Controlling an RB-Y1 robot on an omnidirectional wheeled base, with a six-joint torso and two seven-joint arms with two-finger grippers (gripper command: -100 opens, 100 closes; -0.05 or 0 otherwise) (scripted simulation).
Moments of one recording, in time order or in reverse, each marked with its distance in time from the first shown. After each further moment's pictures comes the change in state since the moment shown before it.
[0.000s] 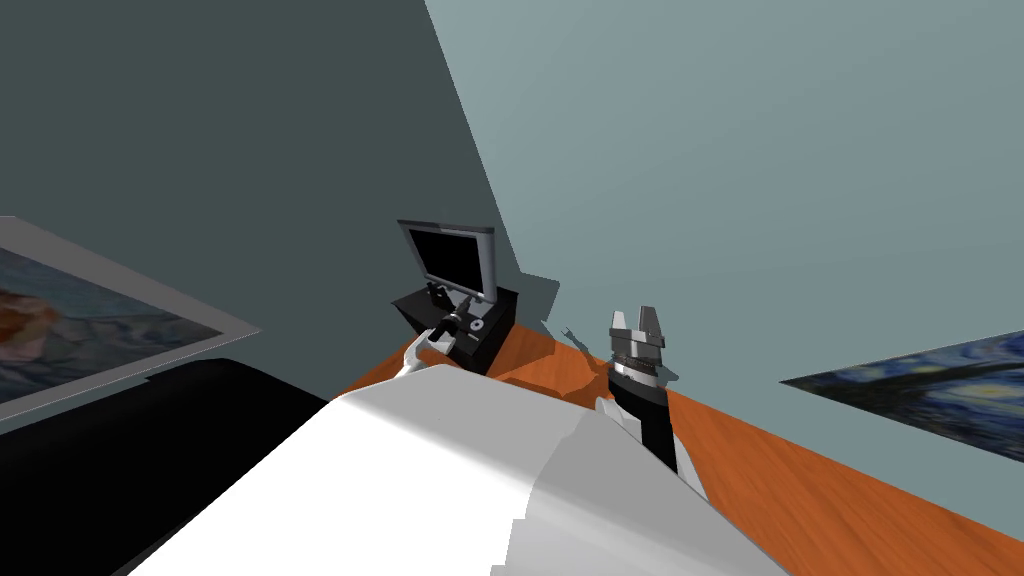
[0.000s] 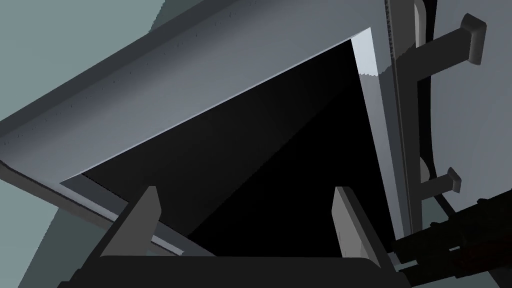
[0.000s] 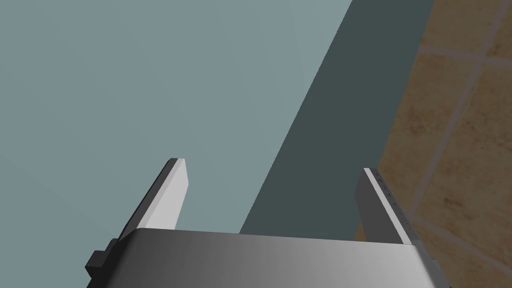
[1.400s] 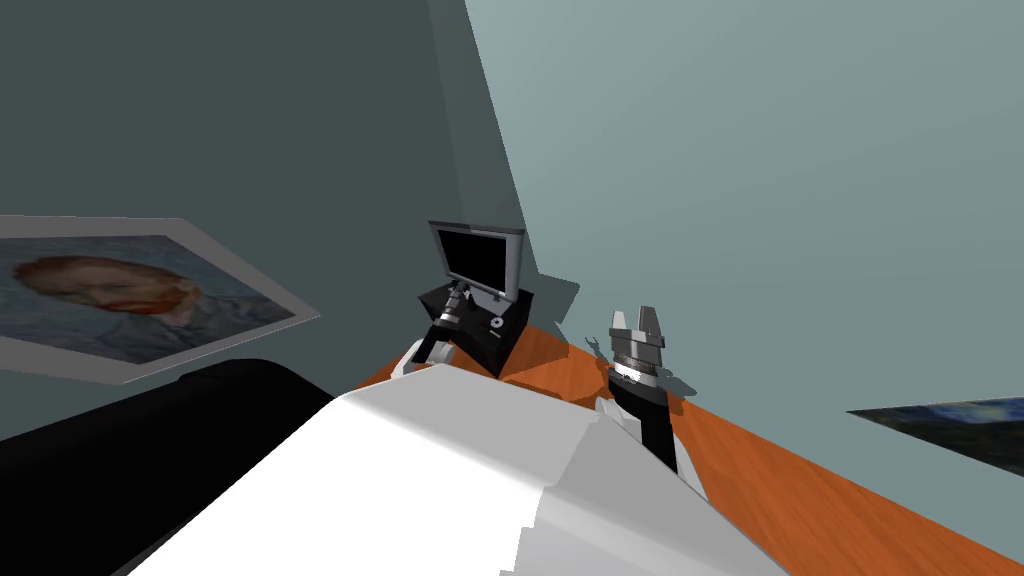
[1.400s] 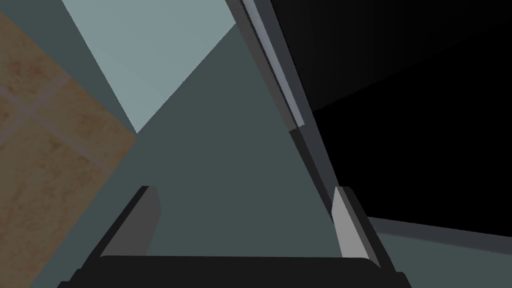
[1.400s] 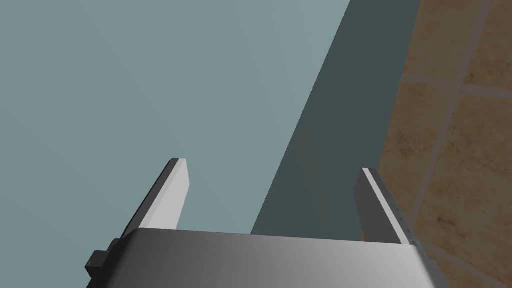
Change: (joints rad) left arm 0.196 -0.154 -0.028 -0.383 0.018 -0.323 0.049; right arm 0.000 0.000 0.000 0.000 0.000 0.000 0.000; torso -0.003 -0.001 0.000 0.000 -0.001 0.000
